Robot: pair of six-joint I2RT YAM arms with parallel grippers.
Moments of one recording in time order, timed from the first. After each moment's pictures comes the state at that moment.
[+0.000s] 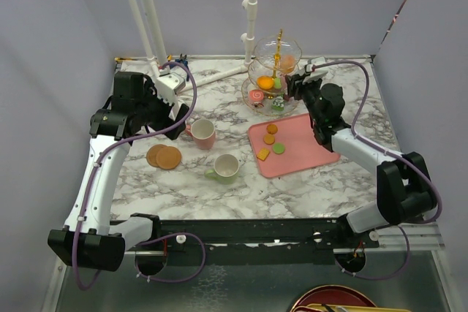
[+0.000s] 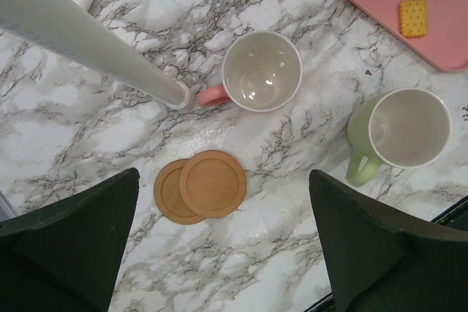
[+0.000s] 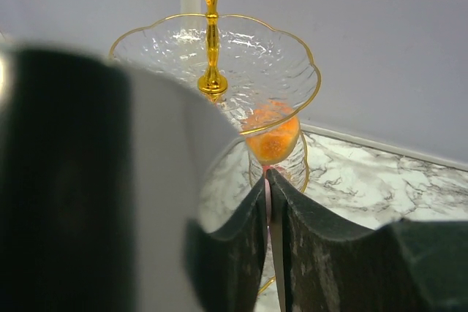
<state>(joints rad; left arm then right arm) -0.12 1.14 1.32 -0.92 0.38 0.40 0.35 1.48 0.86 0.70 0.06 -0.10</state>
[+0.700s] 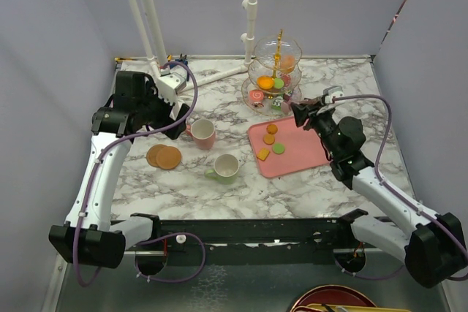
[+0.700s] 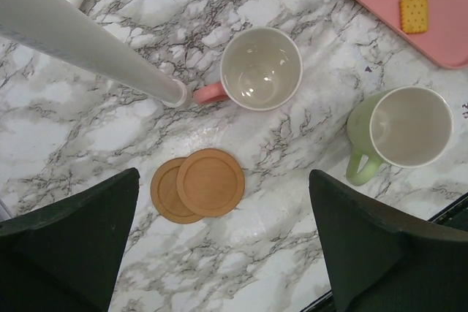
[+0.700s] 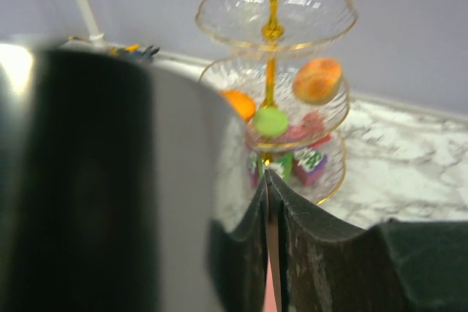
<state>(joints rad) -0.12 1.16 1.32 -0.92 0.38 0.40 0.40 1.02 0.57 0.57 -0.02 0.01</state>
